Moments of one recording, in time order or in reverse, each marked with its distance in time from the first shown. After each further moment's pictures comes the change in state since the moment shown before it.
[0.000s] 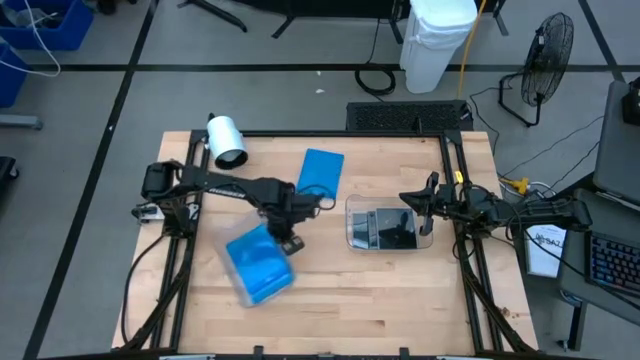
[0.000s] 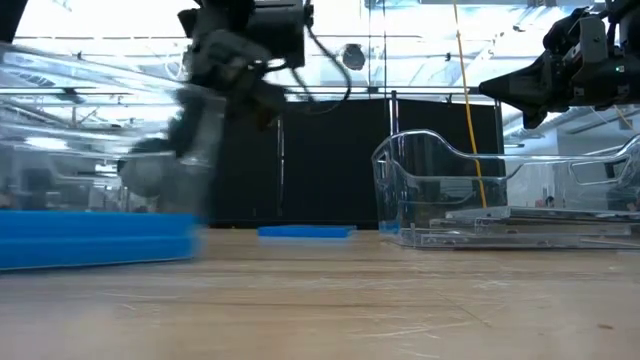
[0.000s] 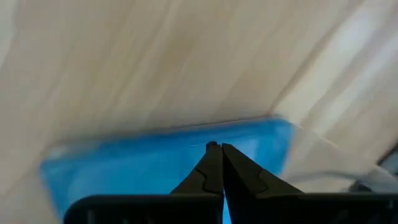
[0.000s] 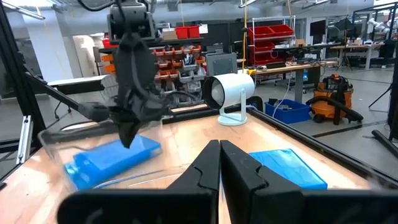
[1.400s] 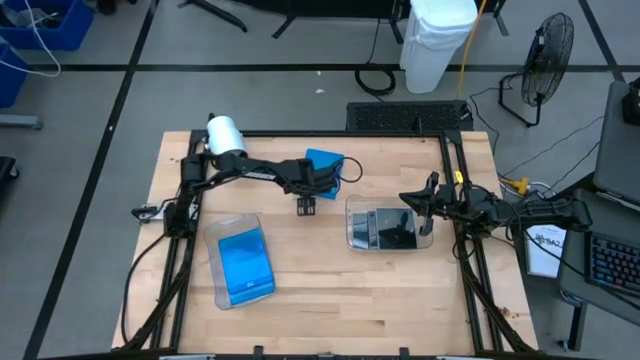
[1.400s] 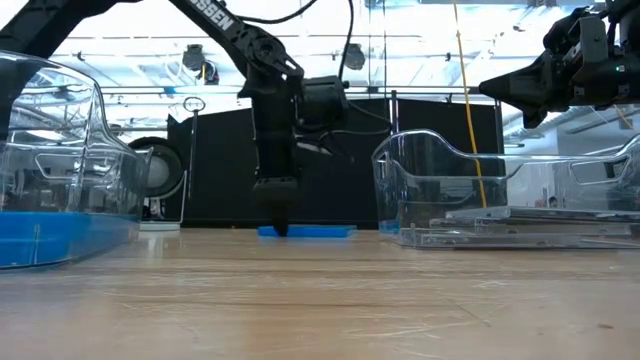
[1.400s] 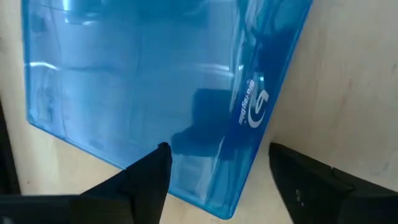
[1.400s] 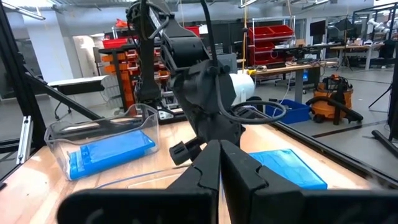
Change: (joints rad) left arm 0.217 0.291 0.127 0.318 -0.656 0.825; right arm 0.000 0.000 0.000 0.001 0.000 0.000
